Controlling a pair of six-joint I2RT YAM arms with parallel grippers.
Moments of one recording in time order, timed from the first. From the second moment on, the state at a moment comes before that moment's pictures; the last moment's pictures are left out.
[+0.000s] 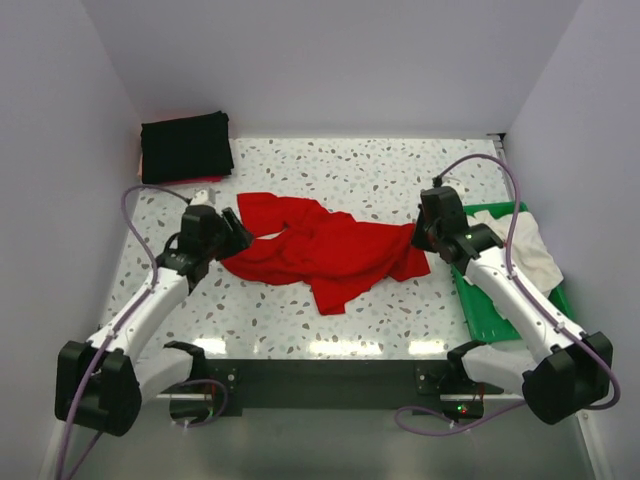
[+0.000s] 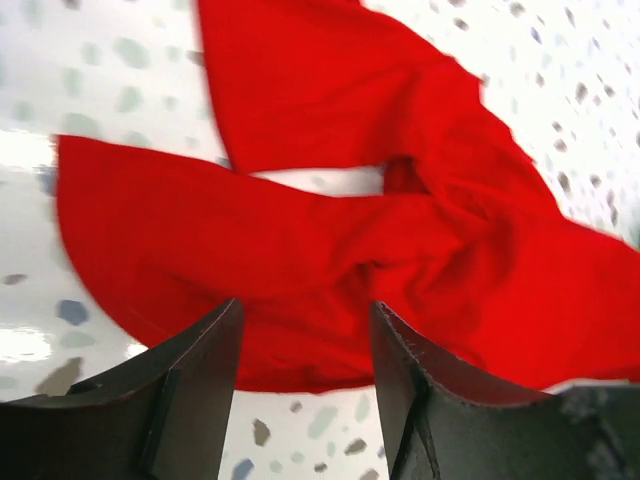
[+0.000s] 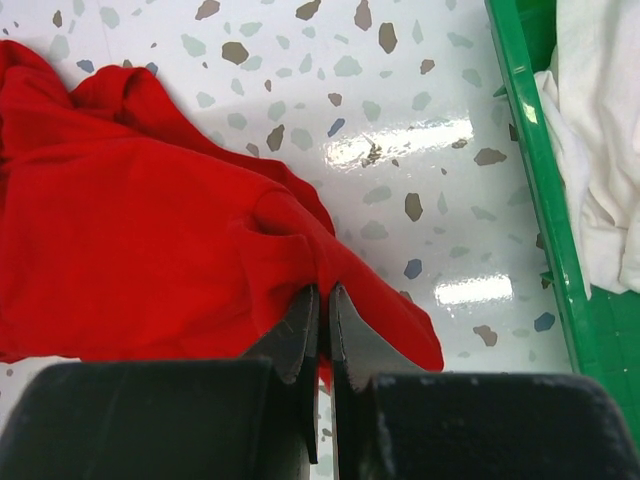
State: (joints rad) left arm -0.19 1.10 0.66 -0.23 0.02 -0.65; right arm 0.39 1.15 0.98 -0.65 0.29 0.54
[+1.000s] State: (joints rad) left arm -0.93 1.51 0.66 -0.02 -0.01 -0.79; right arm 0.38 1.19 0.98 -0.63 0.27 0.53
